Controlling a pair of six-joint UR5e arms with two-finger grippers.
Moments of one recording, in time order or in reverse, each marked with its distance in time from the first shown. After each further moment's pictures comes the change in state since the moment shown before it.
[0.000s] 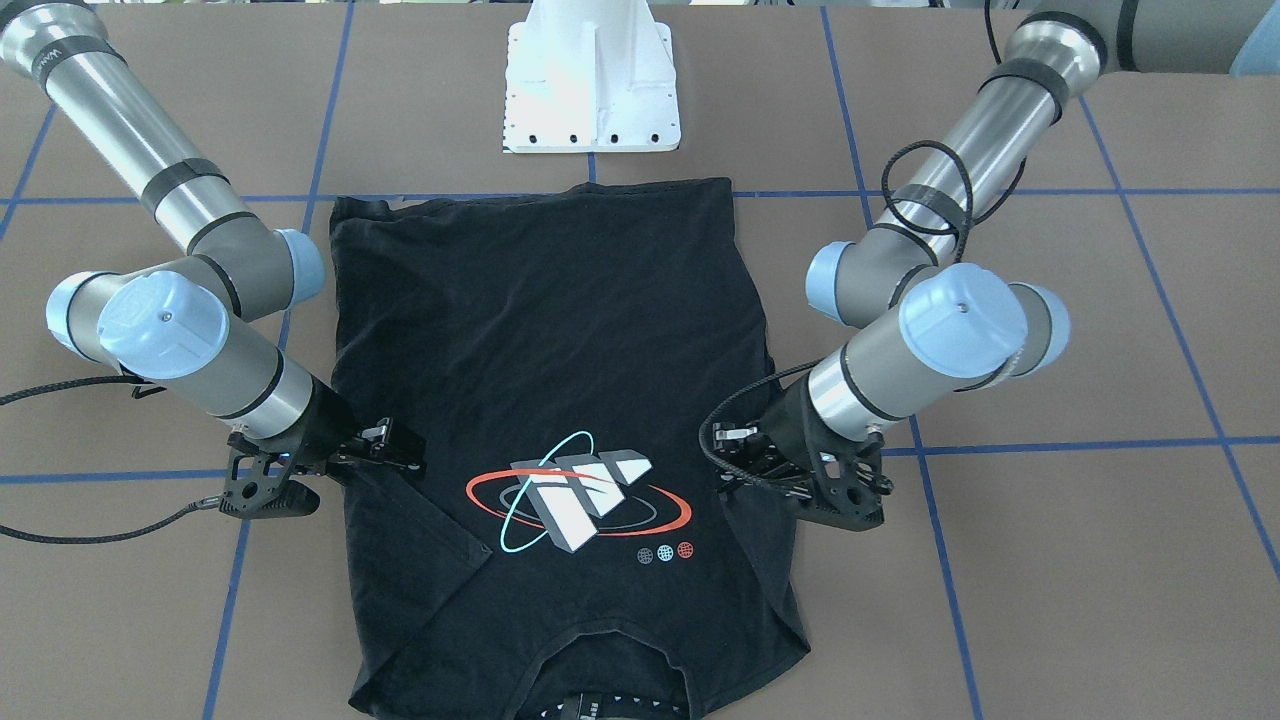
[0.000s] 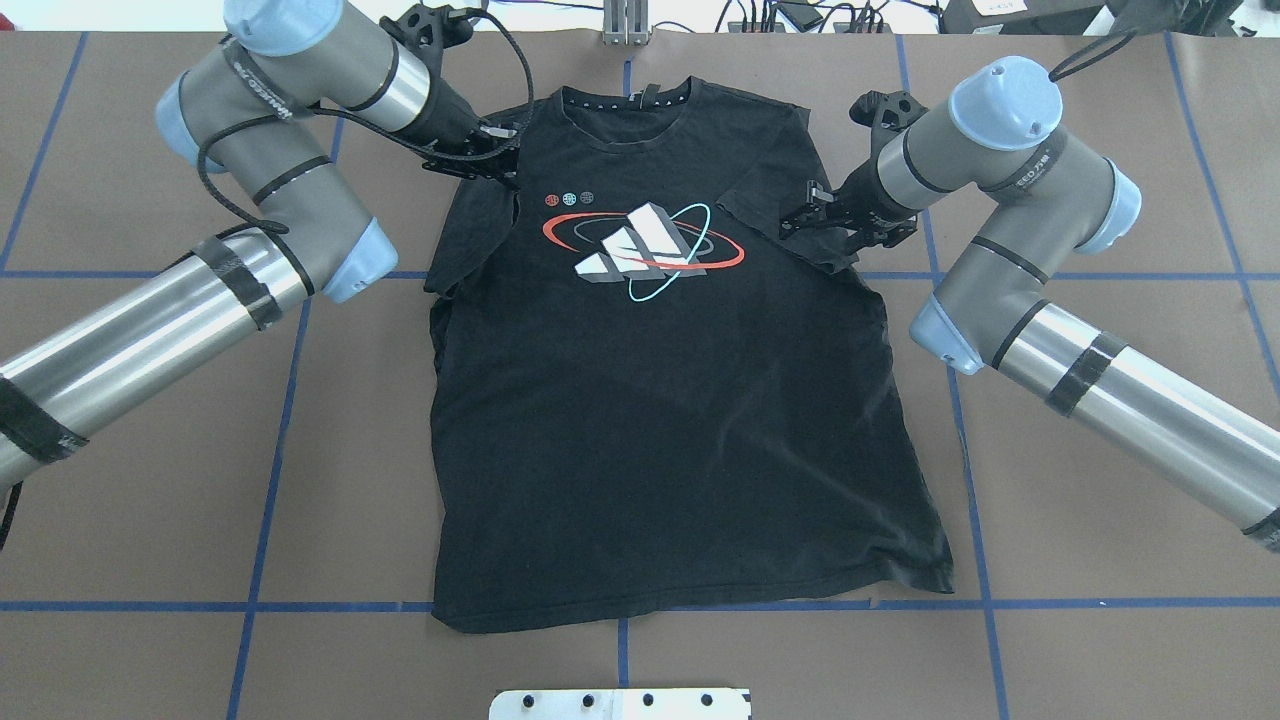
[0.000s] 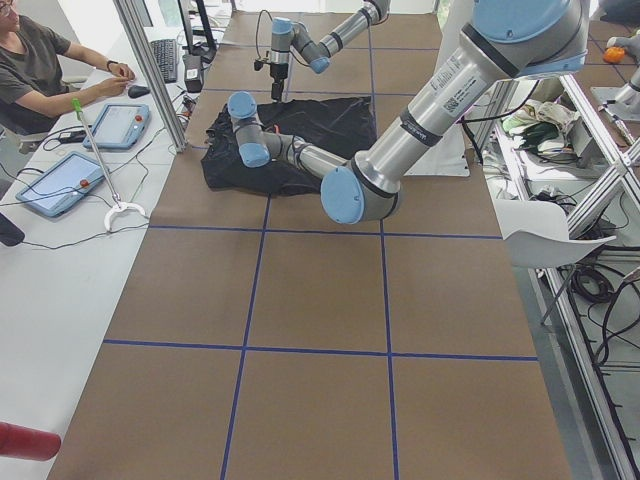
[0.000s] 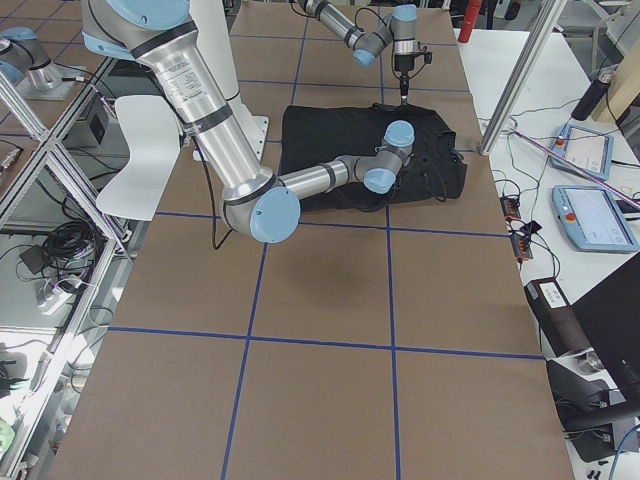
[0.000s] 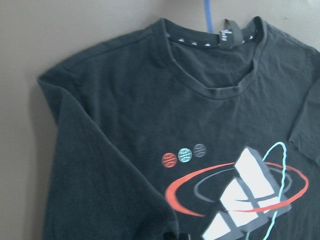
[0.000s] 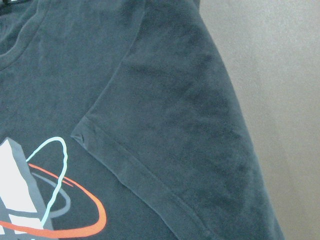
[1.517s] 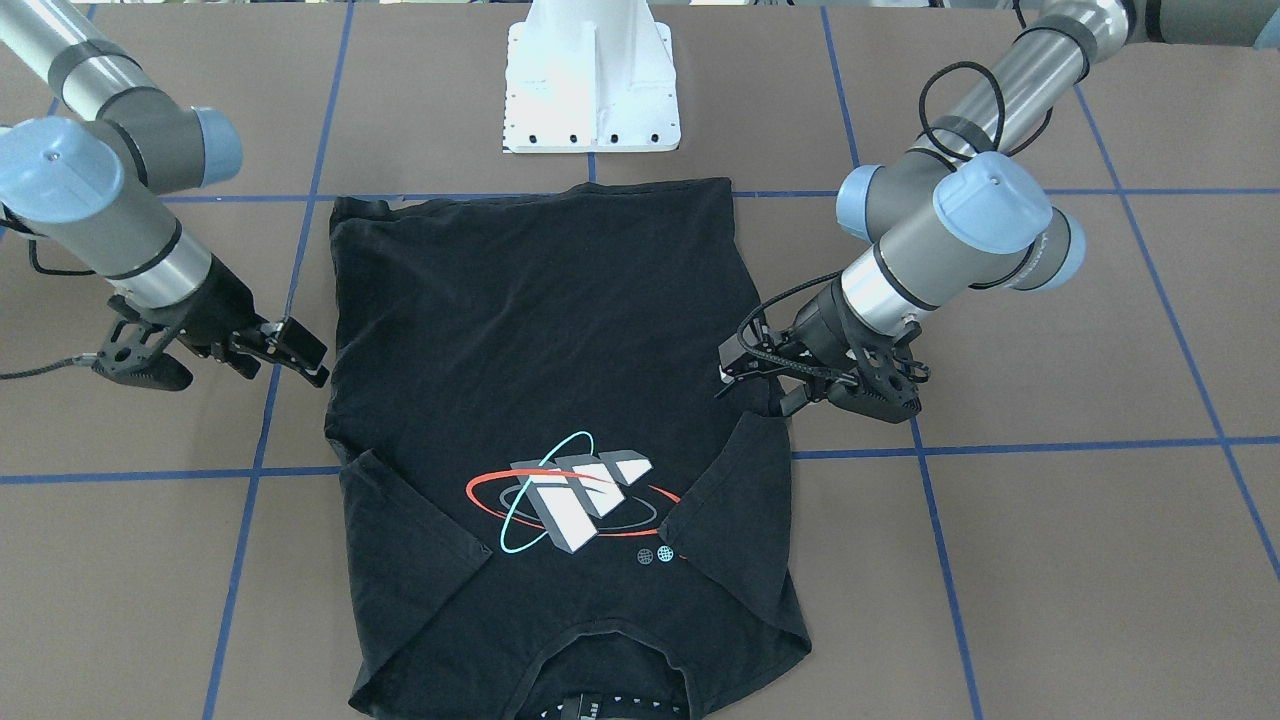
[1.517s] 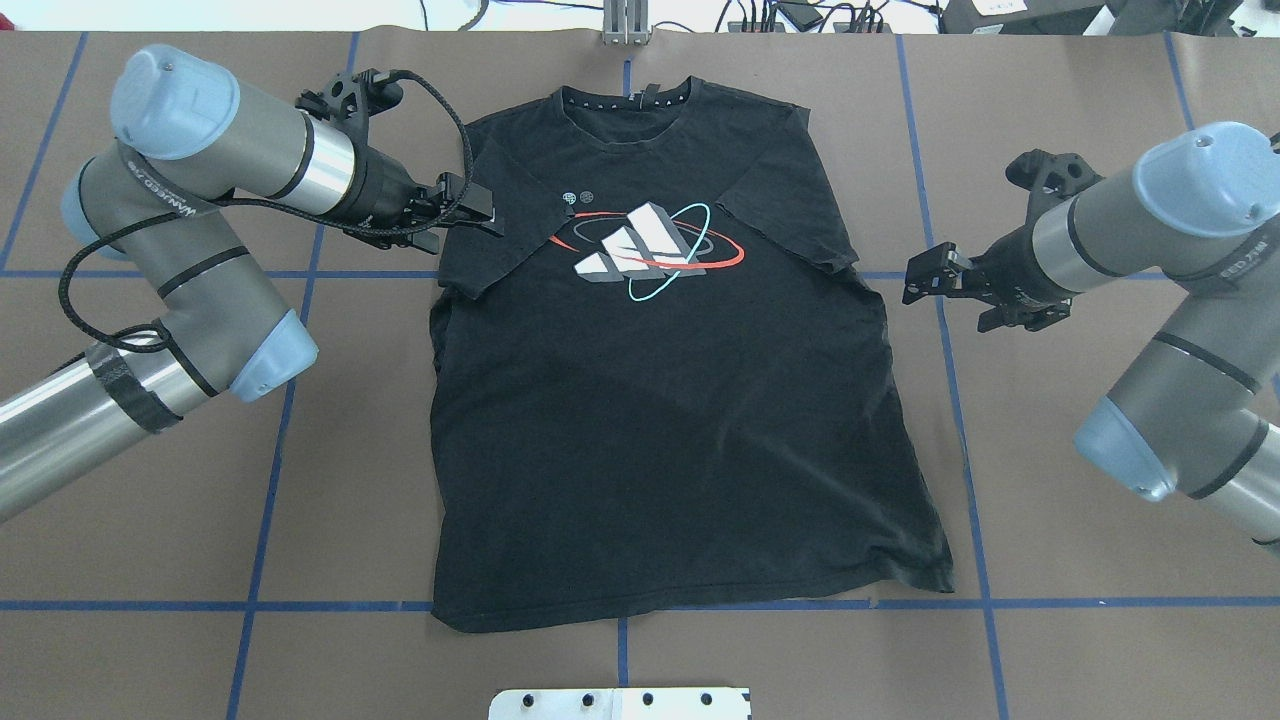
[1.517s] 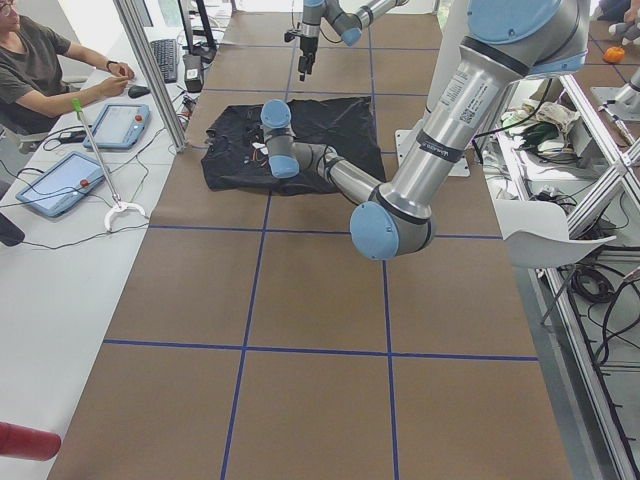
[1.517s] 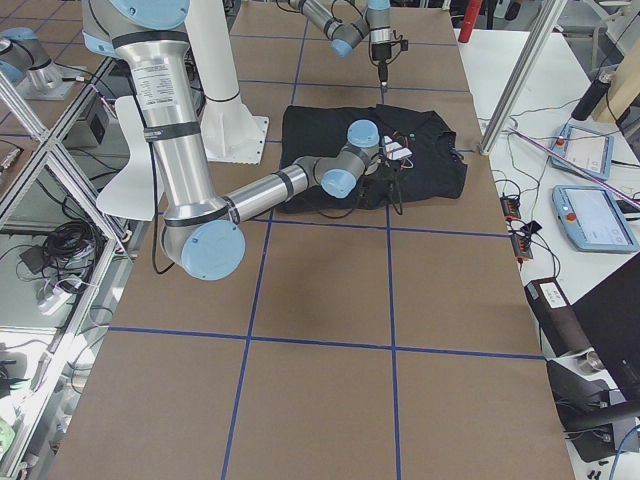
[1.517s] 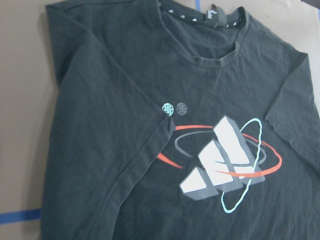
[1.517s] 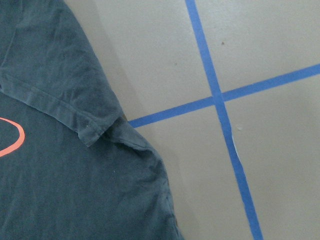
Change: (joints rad) left arm 0.035 0.296 -0.415 0.001 0.009 -0.143; right arm -0.003 -0.417 0.601 -0.306 -0.053 0.137
